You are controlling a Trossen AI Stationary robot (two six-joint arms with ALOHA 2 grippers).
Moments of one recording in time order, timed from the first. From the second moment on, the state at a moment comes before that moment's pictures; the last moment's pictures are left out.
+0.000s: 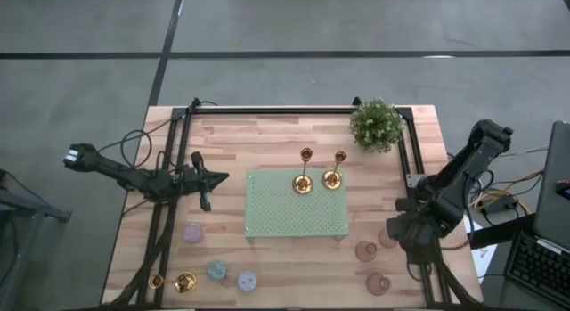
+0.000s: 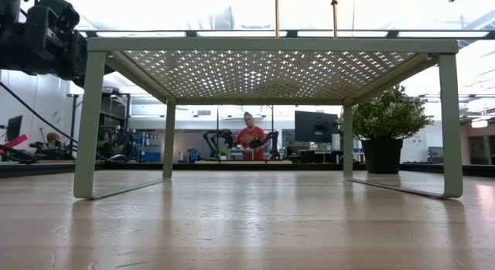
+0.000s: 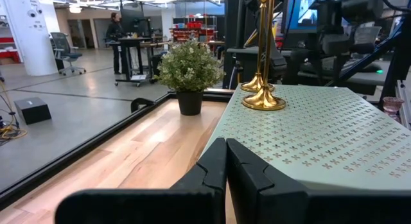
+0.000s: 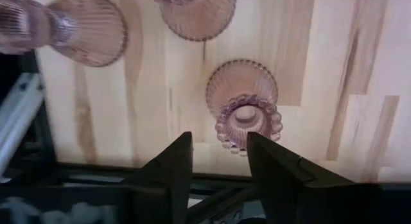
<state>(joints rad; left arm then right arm) -0.32 0.35 0.01 0.31 -0.60 0.00 0.90 1.15 0.88 -1.12 -0.04 0.91</state>
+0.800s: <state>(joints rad) -0.32 0.35 0.01 0.31 -0.60 0.00 1.03 1.37 0.88 -1.12 0.13 0.96</state>
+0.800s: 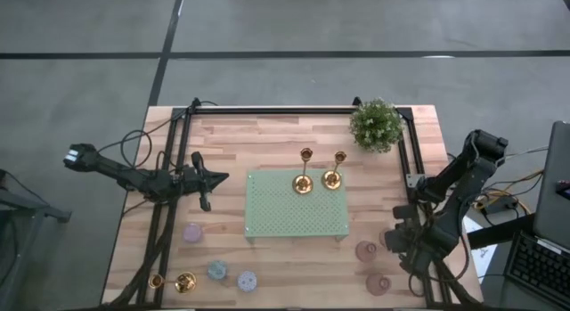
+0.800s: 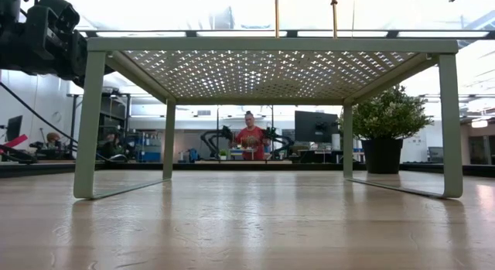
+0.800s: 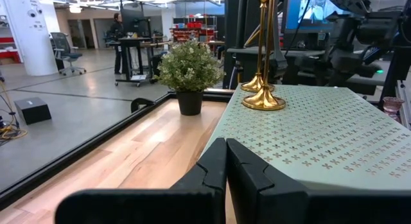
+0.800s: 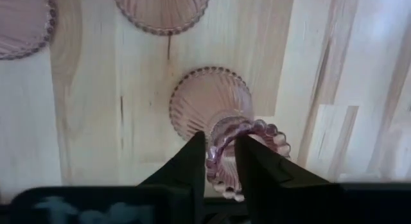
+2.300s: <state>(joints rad) -0.32 0.35 0.01 0.30 -0.60 0.00 0.70 1.46 1.51 -1.56 0.40 0.11</state>
